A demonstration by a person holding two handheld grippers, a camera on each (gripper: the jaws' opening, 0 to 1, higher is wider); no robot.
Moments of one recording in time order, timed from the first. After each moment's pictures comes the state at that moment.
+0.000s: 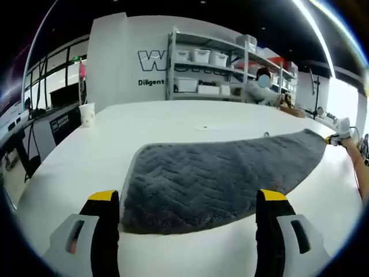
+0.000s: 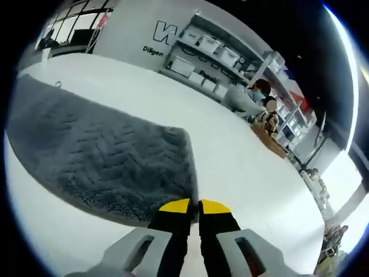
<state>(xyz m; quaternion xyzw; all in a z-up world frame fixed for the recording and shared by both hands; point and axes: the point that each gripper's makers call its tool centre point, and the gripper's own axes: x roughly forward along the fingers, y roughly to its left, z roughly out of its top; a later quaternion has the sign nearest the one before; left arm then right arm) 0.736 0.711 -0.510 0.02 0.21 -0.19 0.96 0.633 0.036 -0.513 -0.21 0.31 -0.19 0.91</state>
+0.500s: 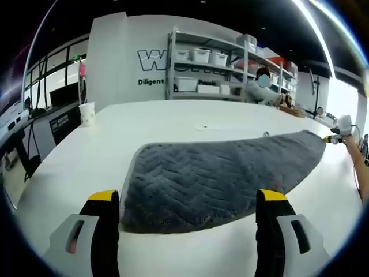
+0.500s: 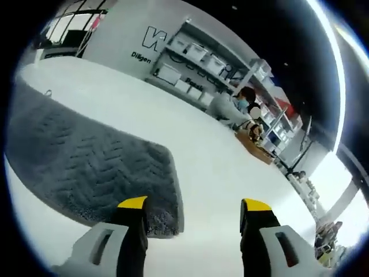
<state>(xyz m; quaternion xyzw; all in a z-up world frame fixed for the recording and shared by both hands) 0.739 0.713 -0.510 0.02 0.22 -0.19 0.96 0.632 0.039 -0.488 -0.21 0.27 -0.22 0.91</state>
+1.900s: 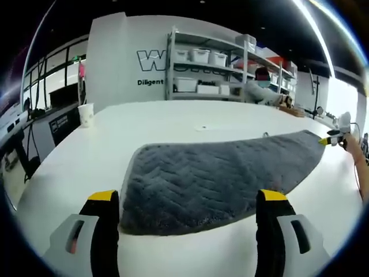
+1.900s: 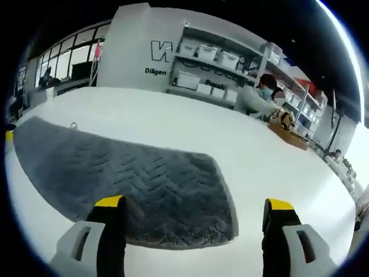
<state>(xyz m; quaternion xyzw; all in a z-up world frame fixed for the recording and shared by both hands) 0.738 0.709 -0.507 0.02 0.21 -0.19 0.96 0.652 0.090 -0.504 -0.09 0.27 -0.12 0.95</state>
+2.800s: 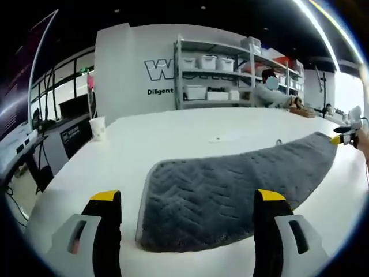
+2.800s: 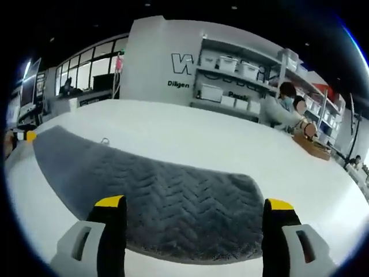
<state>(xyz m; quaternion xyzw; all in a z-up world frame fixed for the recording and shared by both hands) 0.765 0.725 -0.488 0.04 0.18 -0.15 0.97 0.672 0.156 -0.487 -0.08 0.23 -0.02 0.97</state>
